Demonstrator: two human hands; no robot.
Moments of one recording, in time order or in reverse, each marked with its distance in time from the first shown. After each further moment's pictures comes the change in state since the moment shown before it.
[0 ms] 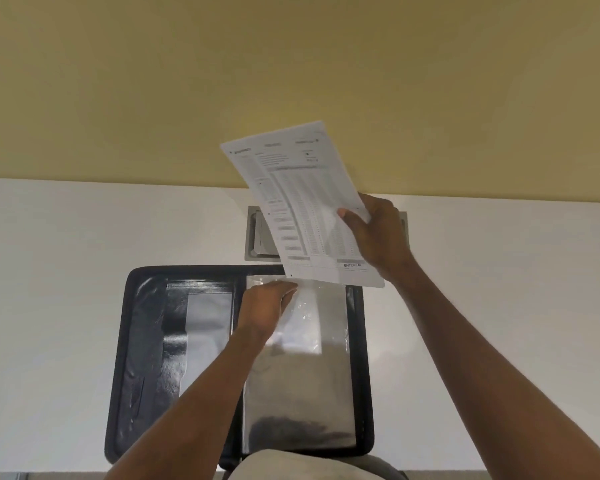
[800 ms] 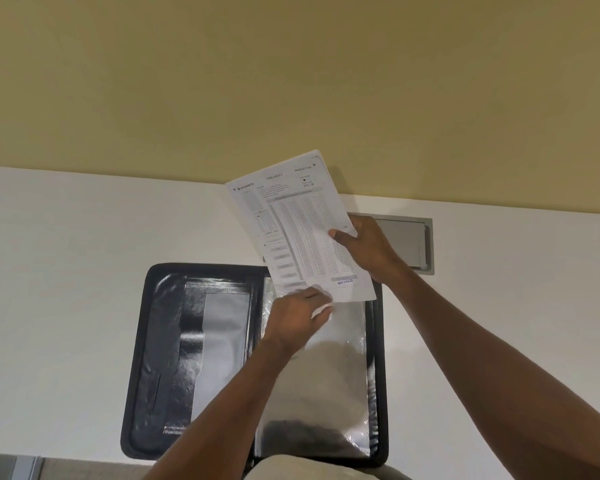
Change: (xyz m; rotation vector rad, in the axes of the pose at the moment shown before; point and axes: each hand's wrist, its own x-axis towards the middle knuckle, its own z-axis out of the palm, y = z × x) left_hand -0.008 0.024 0.003 0.066 -0.005 0.198; right_hand 0.027 0.043 0.056 0.182 -0.321 0.173
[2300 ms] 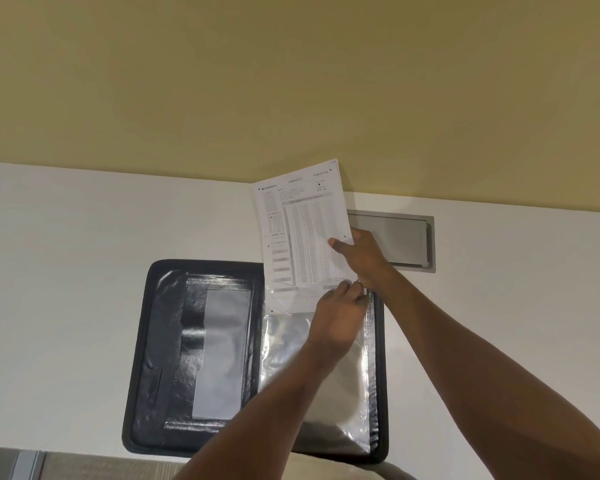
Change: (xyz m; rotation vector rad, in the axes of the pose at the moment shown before) left_hand 0.019 0.074 0.018 0.213 -0.063 0.088; right_hand 0.009 0.038 0.026 0.243 0.070 0.259
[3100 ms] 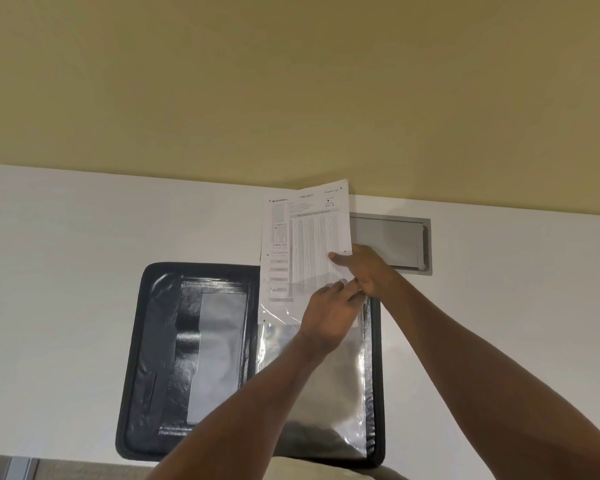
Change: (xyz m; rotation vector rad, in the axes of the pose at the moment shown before) left_hand 0.008 -0.025 0.014 0.000 0.096 0.129; right_hand 0.005 0.014 -0.012 0.039 -0.061 0.252
